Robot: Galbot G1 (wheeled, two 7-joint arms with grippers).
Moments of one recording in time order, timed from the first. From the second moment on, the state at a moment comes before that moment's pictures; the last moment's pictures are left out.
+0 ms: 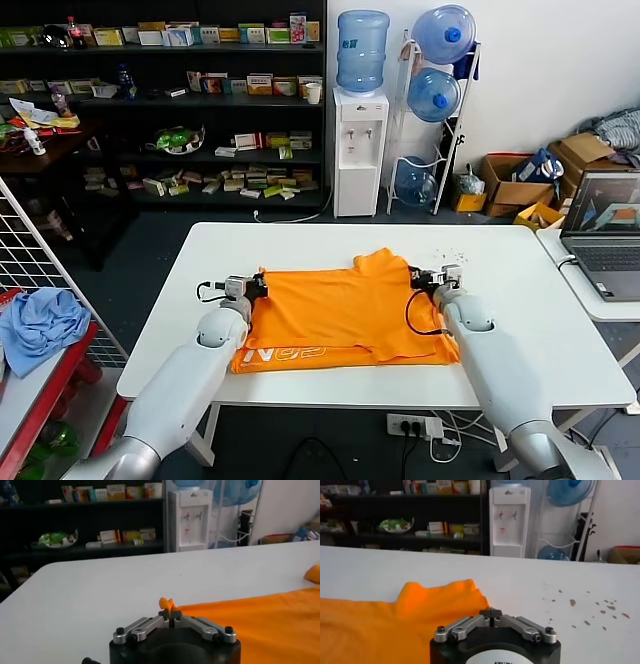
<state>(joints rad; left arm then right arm) 0.58 -1.25 0.00 -1.06 -0.50 0.23 -0.14 -0.55 1.23 0.22 0.96 0.41 -0.27 -0.16</state>
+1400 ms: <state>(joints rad) 1.12 -1.04 -0.12 -1.70 -0.50 0.24 -0.23 -1.26 1.01 0.38 1.73 0.28 -0.34 0.04</state>
